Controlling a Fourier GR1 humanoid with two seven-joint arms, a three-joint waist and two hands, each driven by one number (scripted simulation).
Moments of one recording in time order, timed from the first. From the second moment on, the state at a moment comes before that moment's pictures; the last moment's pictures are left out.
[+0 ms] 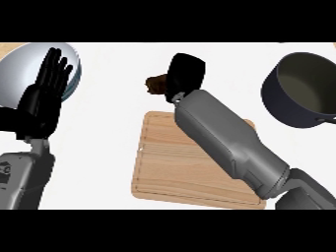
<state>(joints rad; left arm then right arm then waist) -0.33 0.23 0.03 -1.50 0.18 0.12 0.03 -1.14 -0.01 0.63 -0.64 0.72 -0.27 1.02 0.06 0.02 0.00</state>
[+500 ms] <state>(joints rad) -0.31 0.23 0.04 -1.50 0.17 0.13 0.02 -1.34 -0.07 0.61 -0.44 0.98 -0.38 1.17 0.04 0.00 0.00</state>
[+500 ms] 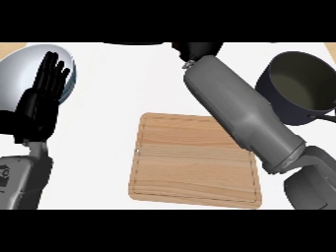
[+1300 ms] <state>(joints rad) -0.25 0.26 0.09 -1.51 0.18 0.14 0.02 -1.22 -0.26 0.50 -0.49 1.11 -0.44 1.20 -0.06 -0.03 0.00</state>
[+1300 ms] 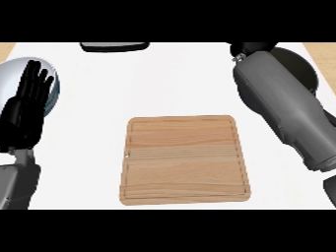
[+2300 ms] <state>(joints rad) -0.23 0.25 0.09 -1.57 0.18 0.13 0.05 -0.56 -0.58 0.26 -1.04 1.06 -0.53 1.07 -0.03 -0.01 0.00</state>
